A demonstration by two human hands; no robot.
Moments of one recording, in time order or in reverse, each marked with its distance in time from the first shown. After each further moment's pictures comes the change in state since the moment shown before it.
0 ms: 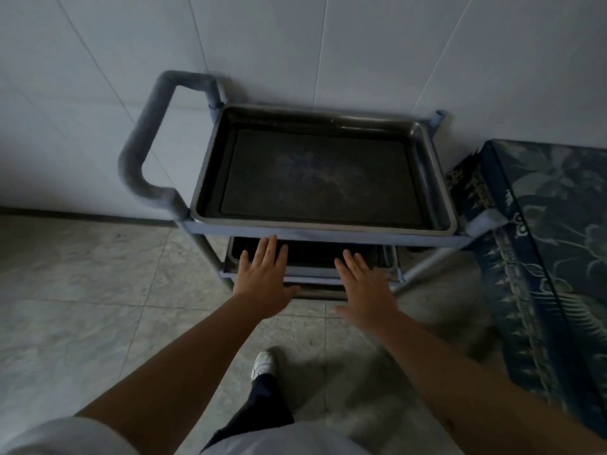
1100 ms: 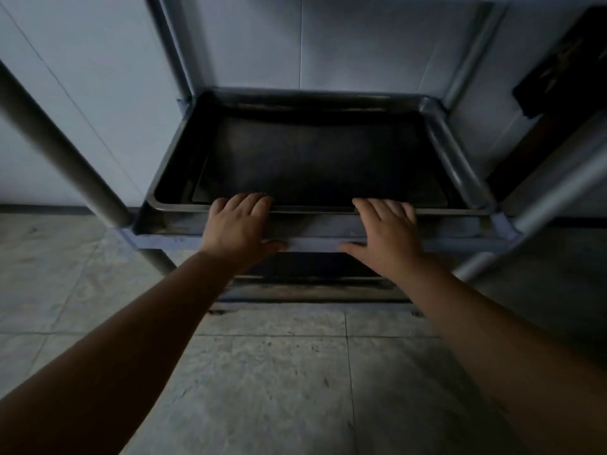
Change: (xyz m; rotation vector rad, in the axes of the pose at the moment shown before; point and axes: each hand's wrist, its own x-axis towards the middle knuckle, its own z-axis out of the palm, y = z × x) left_hand 0.213 -0.071 0.334 0.134 0.509 0.152; right_hand 0.228 0.093 0.321 -0.073 0.747 -0.038
